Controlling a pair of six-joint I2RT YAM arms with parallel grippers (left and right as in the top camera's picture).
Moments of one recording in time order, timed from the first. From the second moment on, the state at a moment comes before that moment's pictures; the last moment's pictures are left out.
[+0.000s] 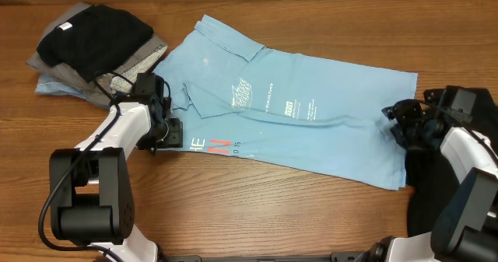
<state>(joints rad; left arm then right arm) 0.00 1.82 1.05 -0.74 -0.02 -0.08 -0.42 1.64 0.89 -0.42 -0.45 0.63</state>
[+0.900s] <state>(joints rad) 0.00 1.82 1.05 -0.74 -0.02 -0.08 -0.42 1.64 0.86 -0.48 -0.35 0.59</state>
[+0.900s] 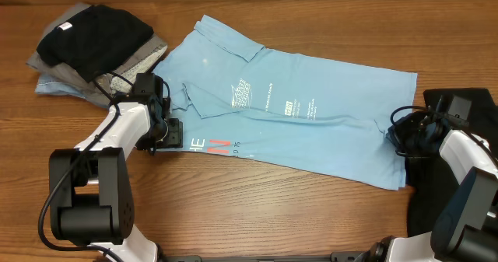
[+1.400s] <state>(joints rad) 0.00 1.82 1.05 -0.74 -0.02 -0.08 -0.56 1.64 0.92 -0.50 -0.49 0.54</state>
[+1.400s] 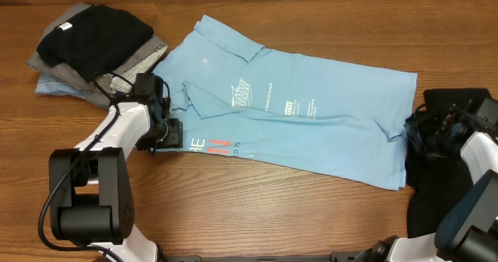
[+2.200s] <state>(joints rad) 0.01 1.82 1.05 -0.75 -0.02 -0.08 -0.44 1.64 0.82 -0.43 -0.40 0.59</state>
